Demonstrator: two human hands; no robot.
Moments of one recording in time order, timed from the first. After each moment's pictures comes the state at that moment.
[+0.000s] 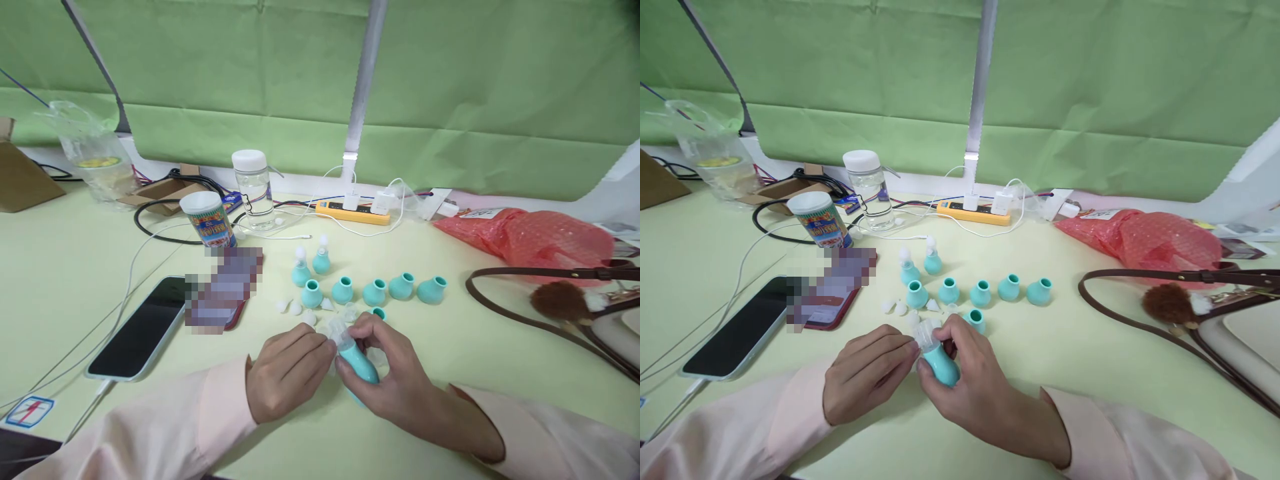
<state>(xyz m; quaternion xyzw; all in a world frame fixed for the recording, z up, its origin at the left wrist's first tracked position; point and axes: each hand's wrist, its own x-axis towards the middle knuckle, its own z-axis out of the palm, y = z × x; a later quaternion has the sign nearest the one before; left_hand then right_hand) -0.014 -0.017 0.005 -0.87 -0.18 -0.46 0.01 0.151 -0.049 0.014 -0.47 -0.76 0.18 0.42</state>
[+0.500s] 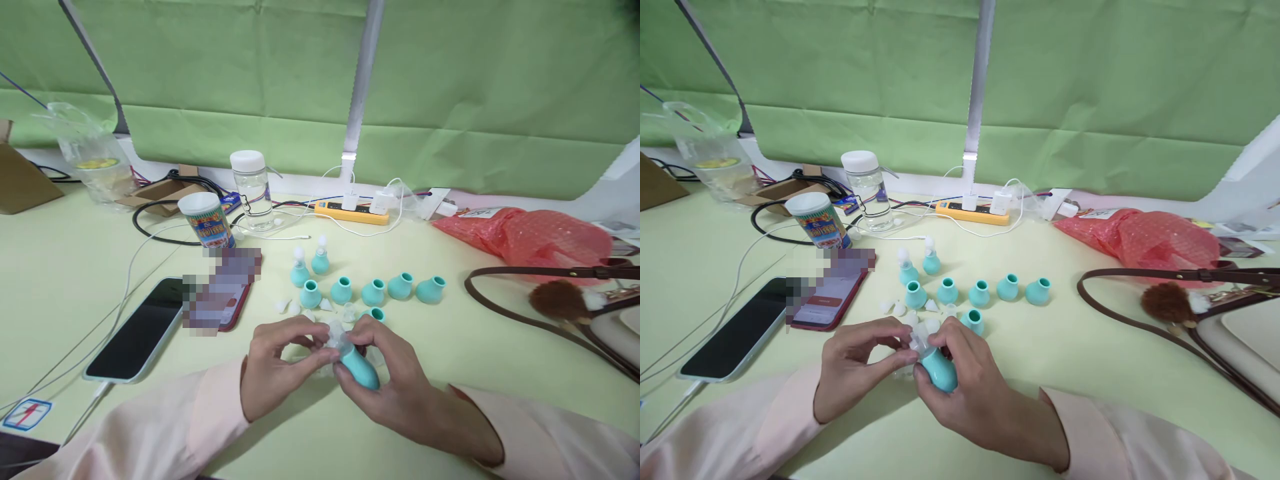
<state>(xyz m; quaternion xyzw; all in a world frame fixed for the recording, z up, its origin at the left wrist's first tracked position) -0.009 -0.021 0.018 -0.72 -0.29 -0.53 -0.34 0.150 -0.050 0.017 -0.42 -0.78 0.11 0.45</state>
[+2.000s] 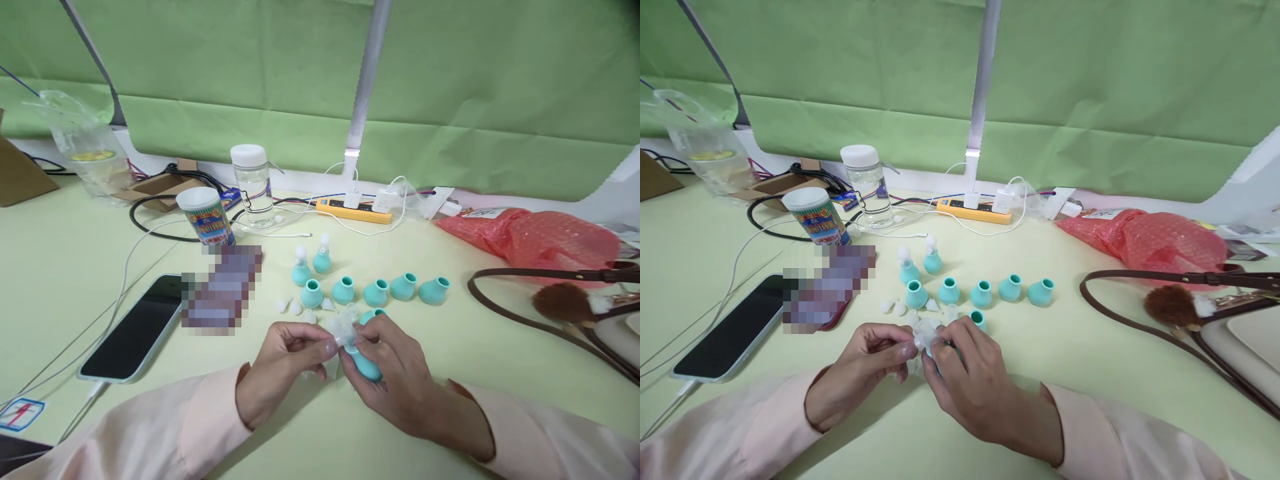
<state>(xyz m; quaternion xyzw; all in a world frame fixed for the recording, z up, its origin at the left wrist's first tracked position) -0.004 -0.021 0.023 -0.38 -0.36 -0.39 -0.76 0.155 -0.040 0.014 -0.37 -0.83 -0.13 0.39</state>
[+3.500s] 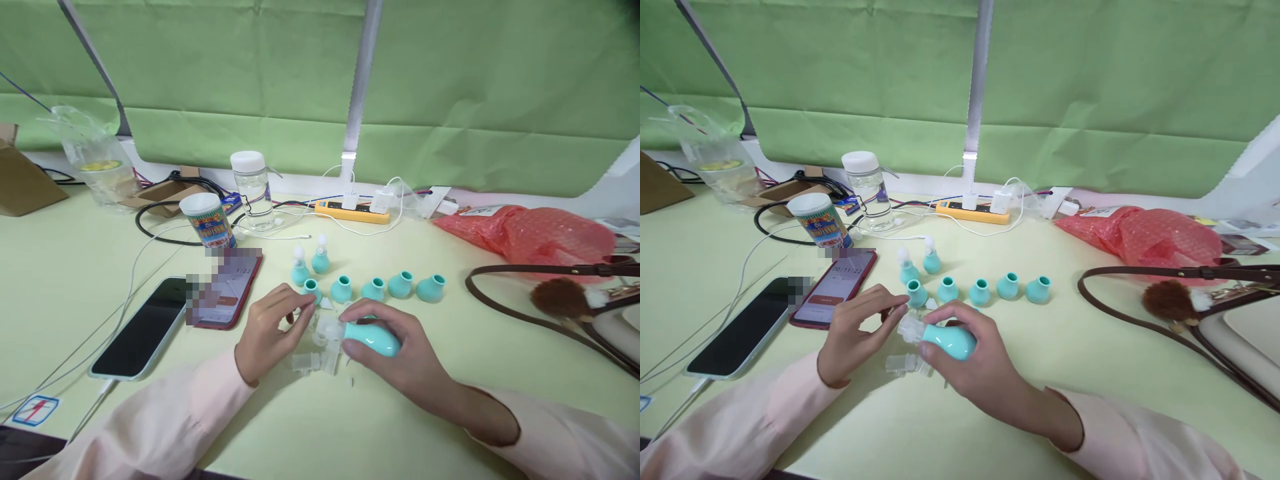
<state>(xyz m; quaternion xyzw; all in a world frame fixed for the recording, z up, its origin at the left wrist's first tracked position) -0.021 0.008 0.023 -0.81 -0.36 -0.42 -0.17 0.156 -0.043 0.045 -0.47 -0.64 0.40 0.45</state>
